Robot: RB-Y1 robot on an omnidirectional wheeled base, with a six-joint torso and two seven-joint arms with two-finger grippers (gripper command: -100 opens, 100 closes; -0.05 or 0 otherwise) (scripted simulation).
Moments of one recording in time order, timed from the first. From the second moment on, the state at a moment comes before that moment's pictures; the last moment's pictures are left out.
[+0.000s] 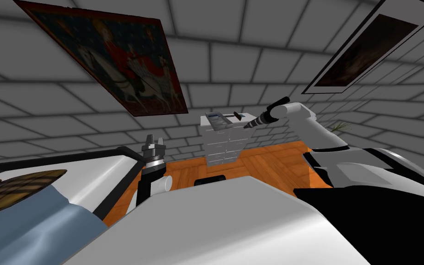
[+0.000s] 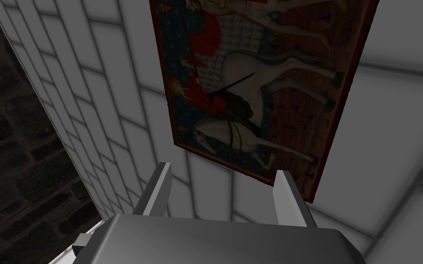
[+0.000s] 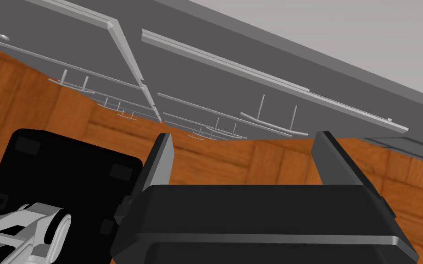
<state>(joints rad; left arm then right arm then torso) 0.48 0.00 0.04 -2.20 0.03 -0.40 0.05 -0.42 -1.21 -0.07 -1.61 -1.16 1.33 -1.32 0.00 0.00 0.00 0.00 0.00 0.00</state>
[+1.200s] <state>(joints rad) 0.48 0.00 0.04 -2.20 0.03 -0.40 0.05 -0.53 -1.41 -0.05 -1.49 -1.33 1.64 -1.57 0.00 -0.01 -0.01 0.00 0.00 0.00</state>
